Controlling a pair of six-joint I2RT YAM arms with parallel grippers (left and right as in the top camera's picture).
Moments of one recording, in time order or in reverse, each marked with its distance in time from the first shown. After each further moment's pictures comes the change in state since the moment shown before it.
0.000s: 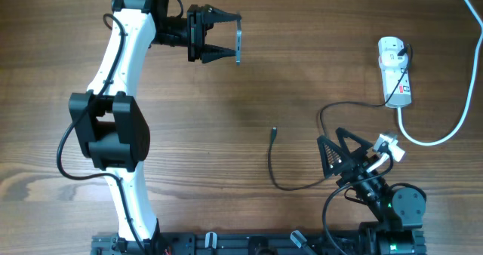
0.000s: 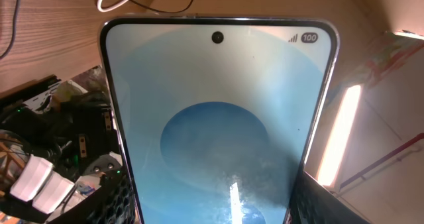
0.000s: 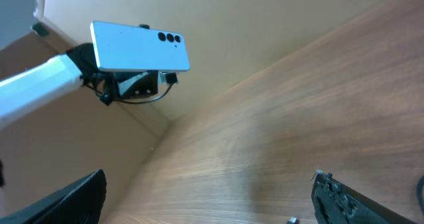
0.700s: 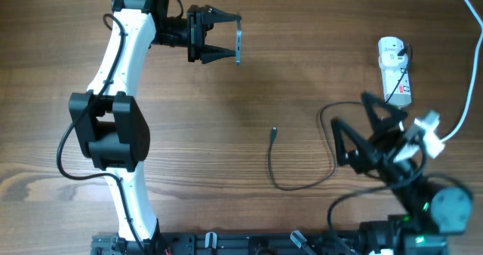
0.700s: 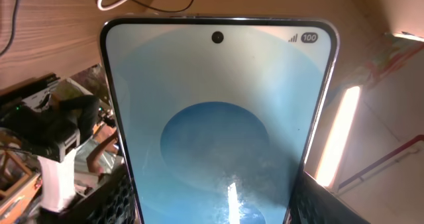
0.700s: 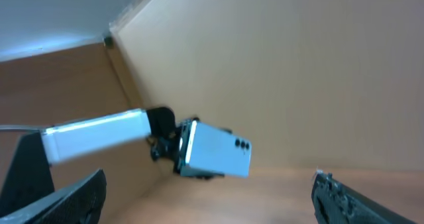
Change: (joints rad) left arm 0.000 0.000 0.000 -0.010 0.001 0.000; right arm 0.000 0.410 0.464 0.209 -0.050 -0.264
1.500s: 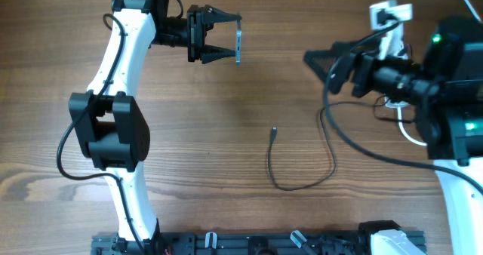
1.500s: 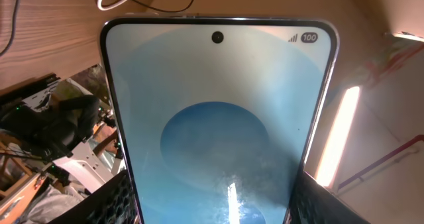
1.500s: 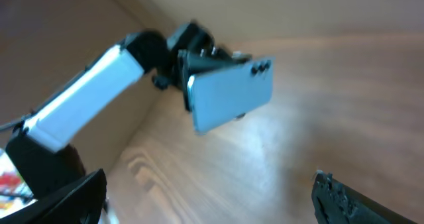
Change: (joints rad) left arm 0.000 0.000 0.000 0.000 0.000 0.000; right arm 0.079 0.762 0.929 -0.971 -0.182 -0.243
